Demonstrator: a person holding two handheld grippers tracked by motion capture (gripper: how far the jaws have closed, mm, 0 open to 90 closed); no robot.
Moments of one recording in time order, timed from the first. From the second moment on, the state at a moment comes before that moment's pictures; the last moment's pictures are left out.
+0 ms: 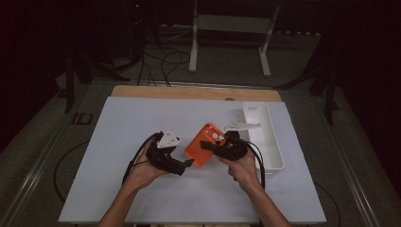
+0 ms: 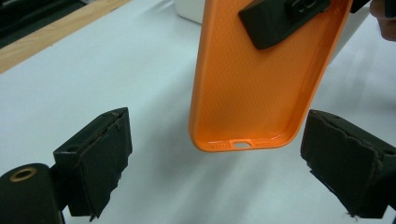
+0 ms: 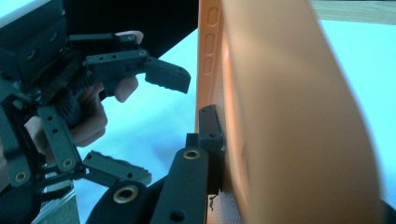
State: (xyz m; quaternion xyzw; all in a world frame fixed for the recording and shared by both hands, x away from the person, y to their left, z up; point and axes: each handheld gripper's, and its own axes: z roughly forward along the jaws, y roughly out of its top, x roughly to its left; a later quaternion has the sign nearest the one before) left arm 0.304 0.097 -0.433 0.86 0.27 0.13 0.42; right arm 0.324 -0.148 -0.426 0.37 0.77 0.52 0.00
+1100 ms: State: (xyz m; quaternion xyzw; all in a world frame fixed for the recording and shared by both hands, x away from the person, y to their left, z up) left arm 0.306 0.096 -0.441 0.86 0.22 0.05 0.46; right arm 0.312 -0.140 -0.416 0.24 0.81 0.53 -0.02
